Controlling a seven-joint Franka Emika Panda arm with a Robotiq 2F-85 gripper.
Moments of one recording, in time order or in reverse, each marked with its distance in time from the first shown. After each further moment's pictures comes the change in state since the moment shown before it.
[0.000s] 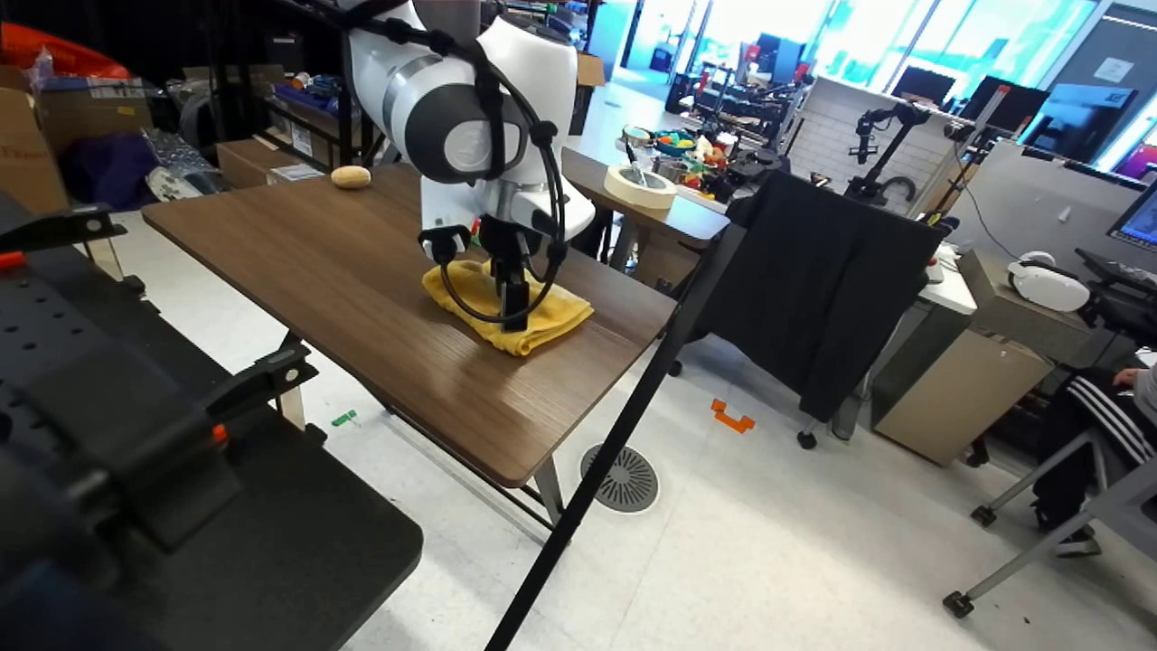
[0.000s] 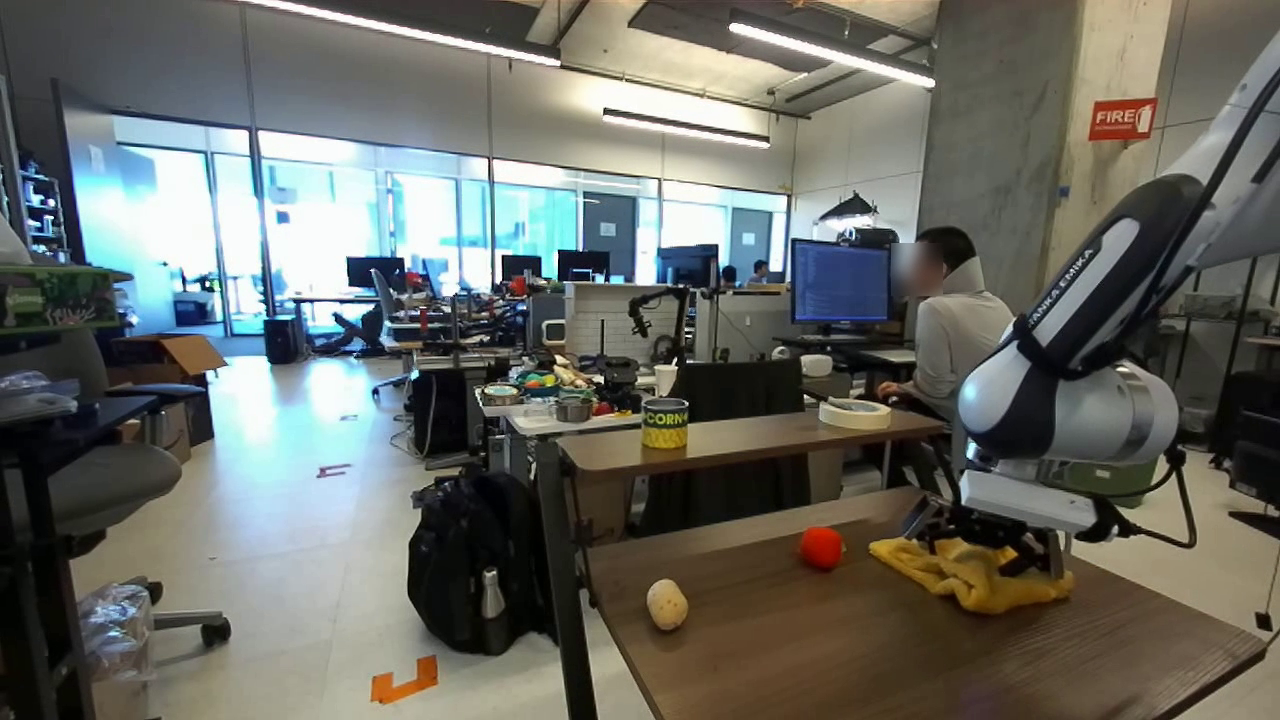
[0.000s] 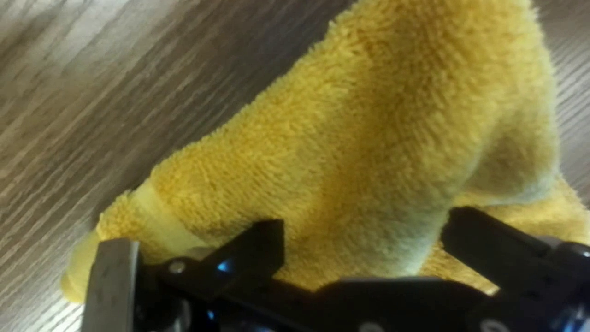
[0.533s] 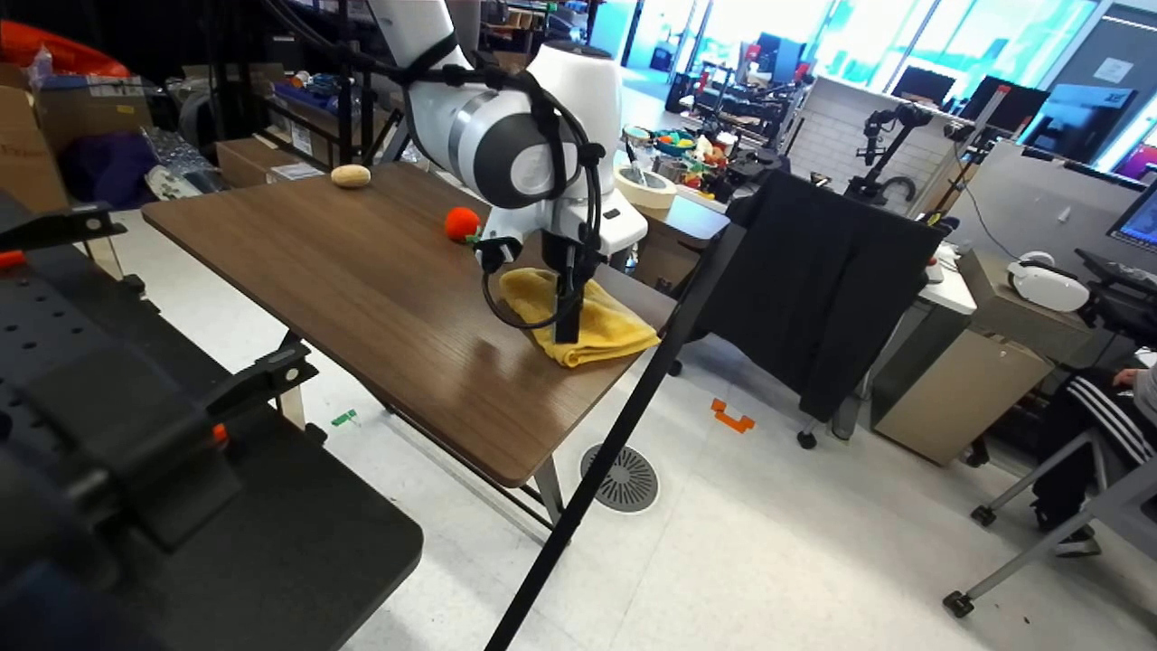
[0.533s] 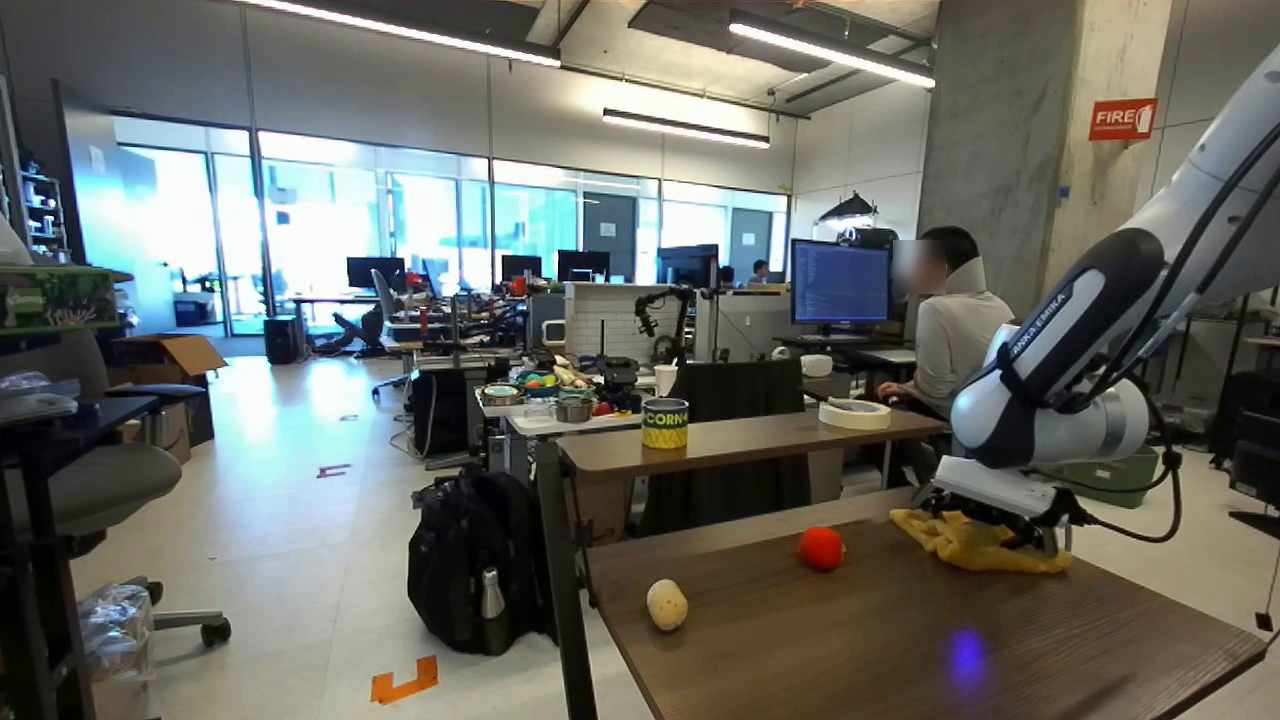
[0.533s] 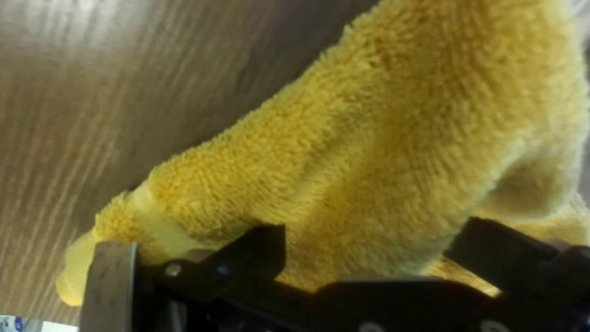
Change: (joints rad) arm 0.065 0.155 -0.173 0.248 0.017 -0.021 0.321
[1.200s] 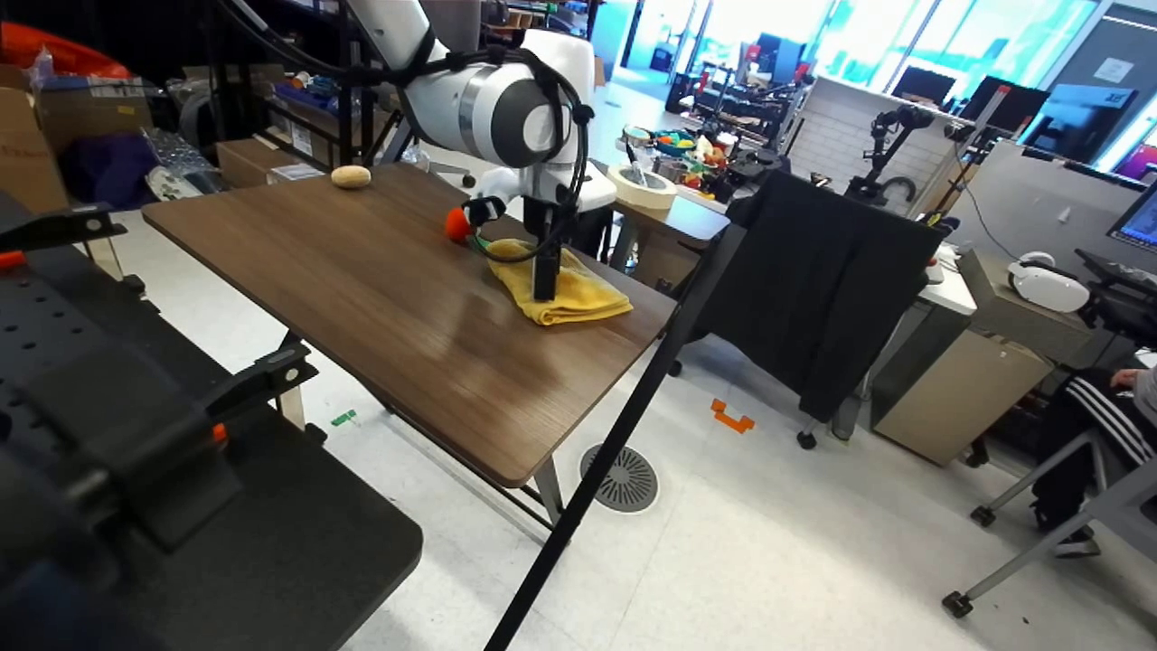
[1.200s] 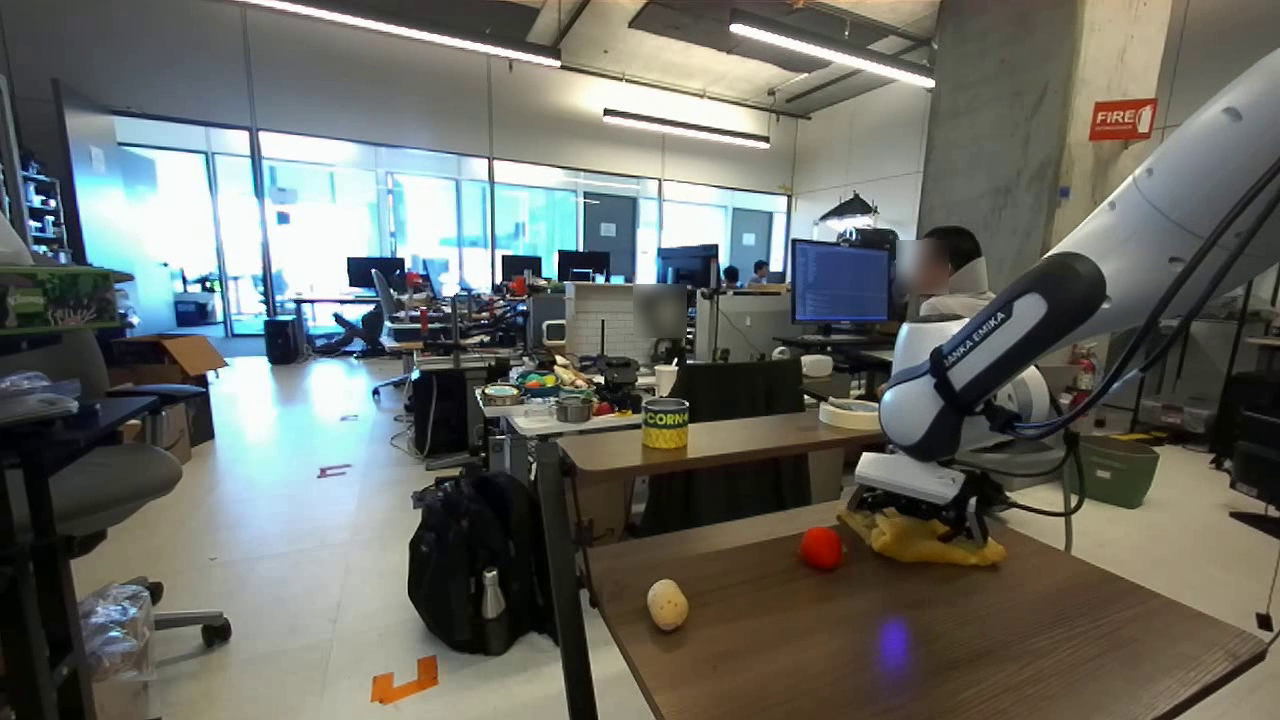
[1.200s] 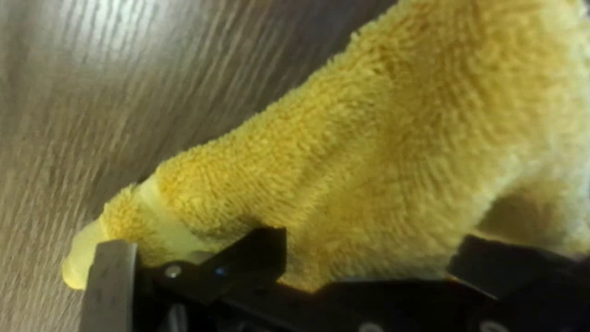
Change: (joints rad) arm 0.081 0.154 -0.028 0.347 -0.140 -0.308 0.225
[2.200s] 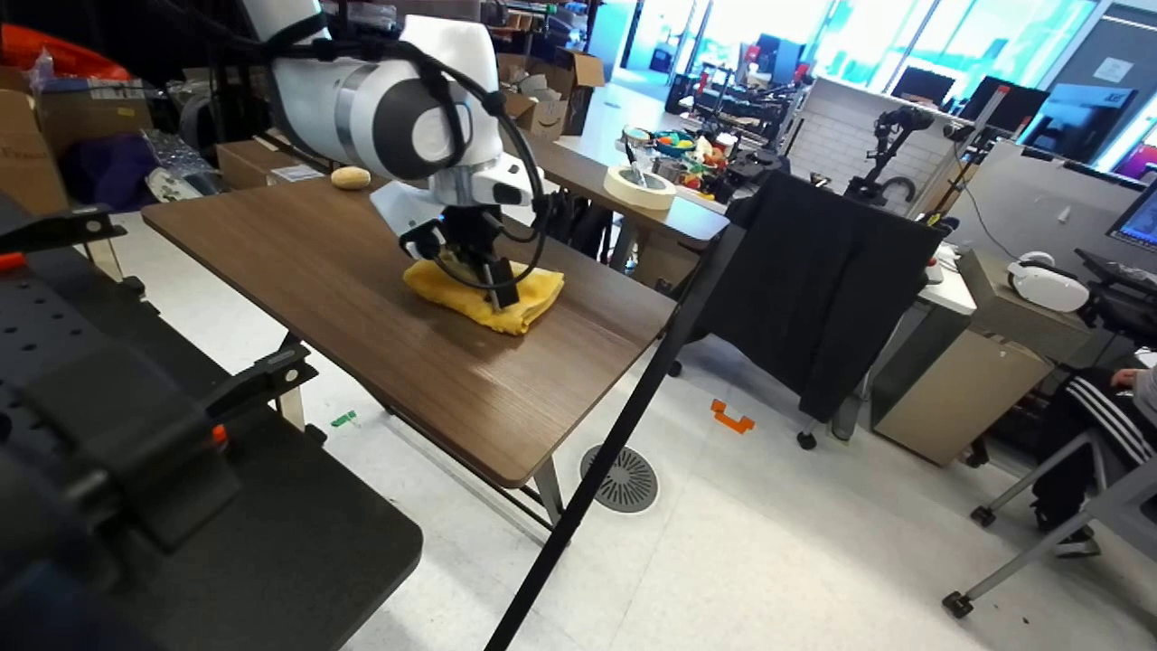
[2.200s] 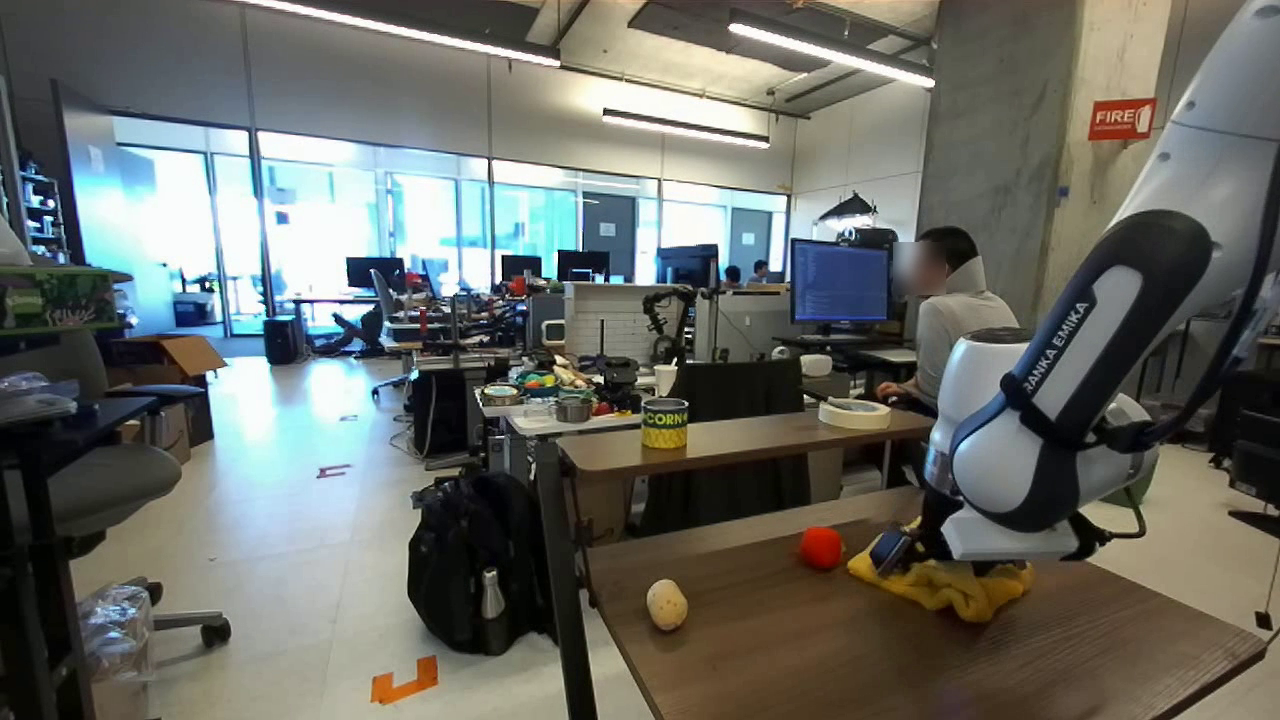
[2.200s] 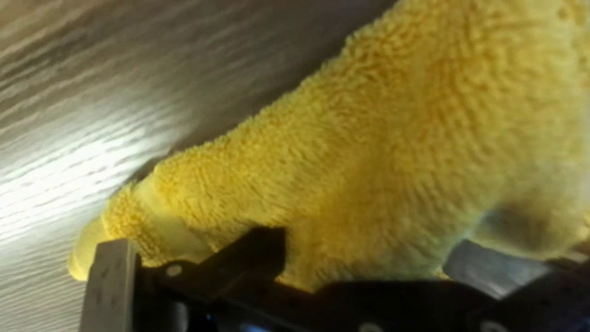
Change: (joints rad) arm 0.084 -0.275 0.054 -0.633 -0.101 0.458 -0.515
